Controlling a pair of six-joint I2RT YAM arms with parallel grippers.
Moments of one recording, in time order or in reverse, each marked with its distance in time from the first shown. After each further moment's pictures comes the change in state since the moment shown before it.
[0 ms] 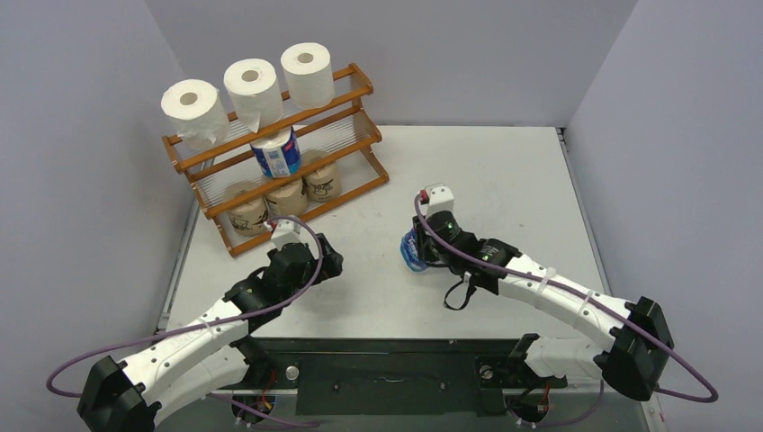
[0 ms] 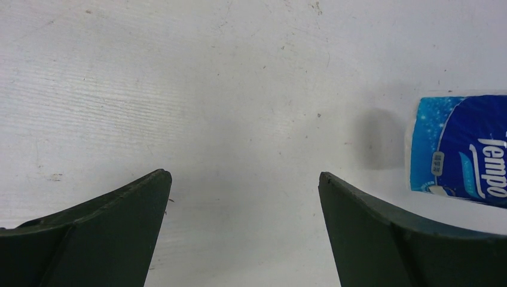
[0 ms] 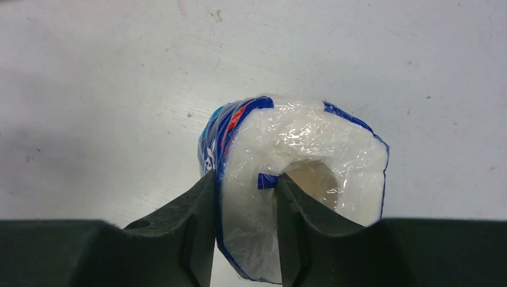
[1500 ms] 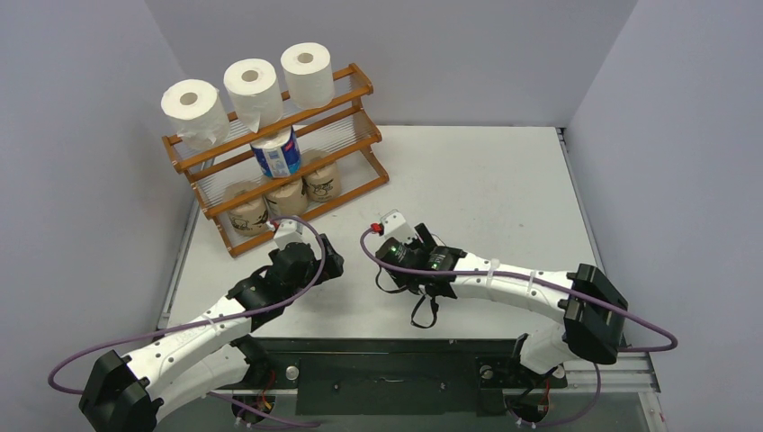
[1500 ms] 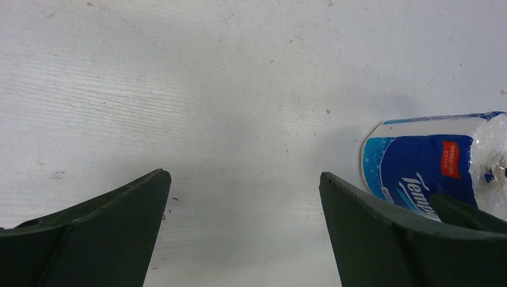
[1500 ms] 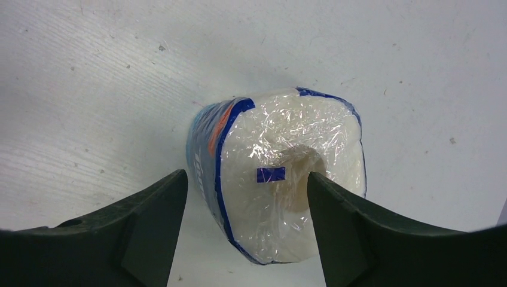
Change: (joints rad) left arm 0.000 0.034 0.001 0.002 0.000 0.004; right arm 0.267 0.287 0.145 -0.248 0.312 -0.092
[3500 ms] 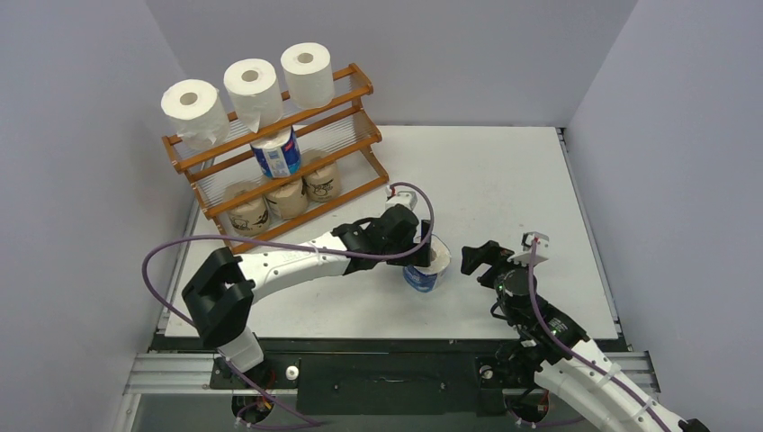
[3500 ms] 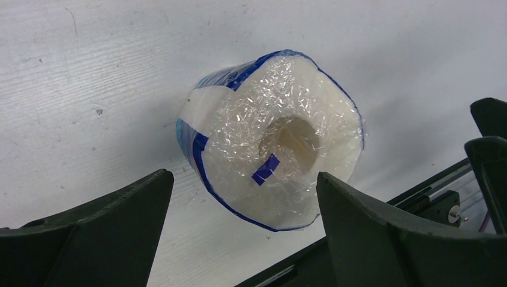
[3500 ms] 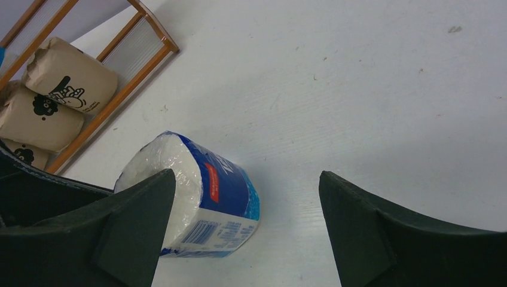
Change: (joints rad) left arm -0.271 0.771 0.720 -0.078 0.205 0.076; right arm -0.415 -1.067 -0.696 0.322 -0.113 0.409
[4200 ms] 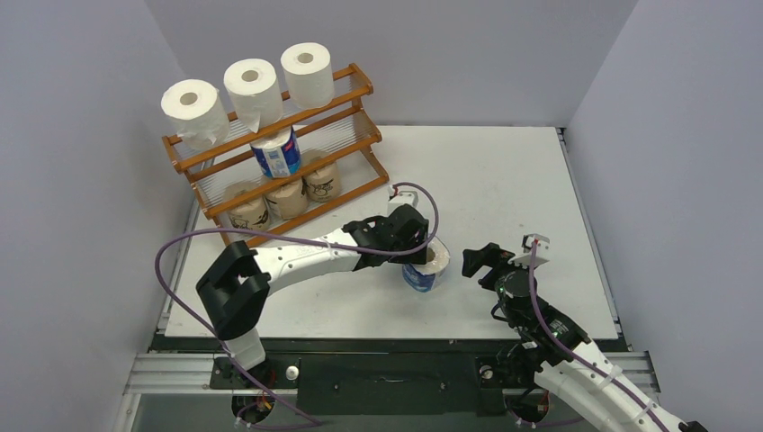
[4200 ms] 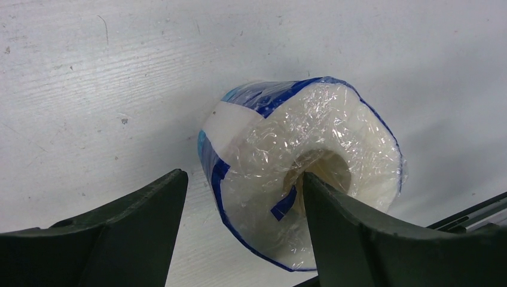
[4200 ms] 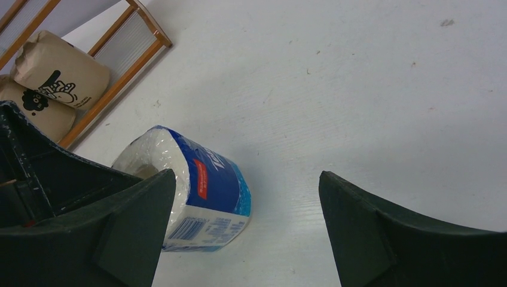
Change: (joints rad) left arm -0.001 0.084 0.061 -0.064 -0.087 0.004; right arm -0.001 -0.024 -0.010 -0.035 0.001 0.000
